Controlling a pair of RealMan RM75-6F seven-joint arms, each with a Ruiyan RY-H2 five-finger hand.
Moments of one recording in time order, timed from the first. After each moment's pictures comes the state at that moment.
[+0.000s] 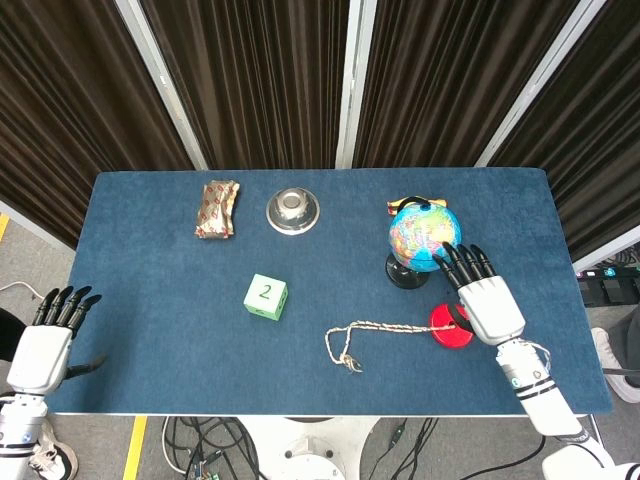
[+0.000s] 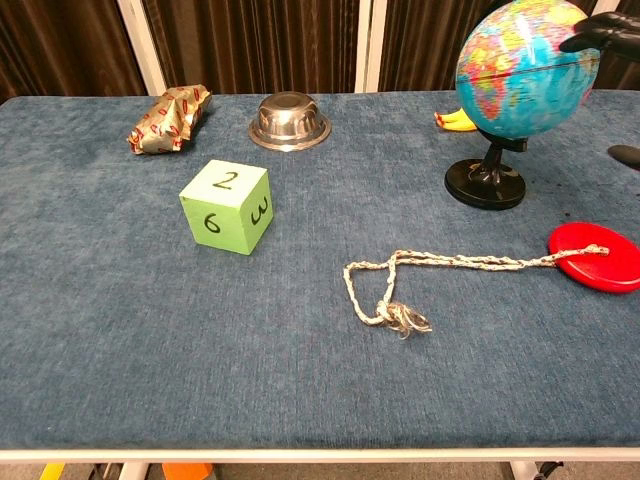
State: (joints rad) left arm -0.11 -1.24 -0.01 -1.45 1.57 1.51 -0.02; right arm 0.42 -1.21 0.11 -1.67 -1.48 1.21 -0.30
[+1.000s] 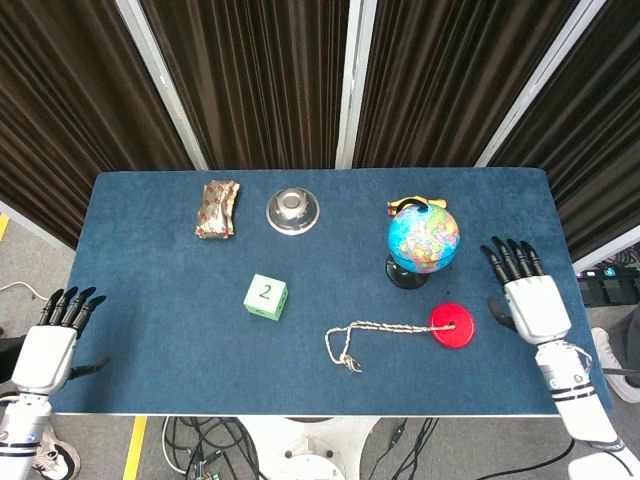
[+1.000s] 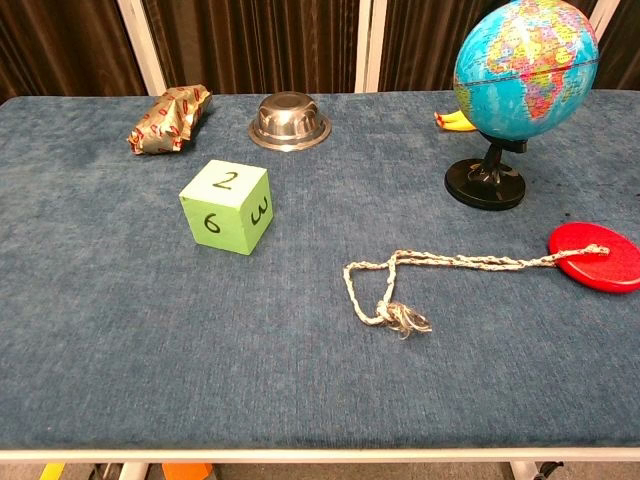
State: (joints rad) left arm -0.11 -1.25 -0.01 -1.46 1.57 1.50 0.00; right arm 0.35 -1.19 0.10 -1.54 -1.52 1.32 -0.14
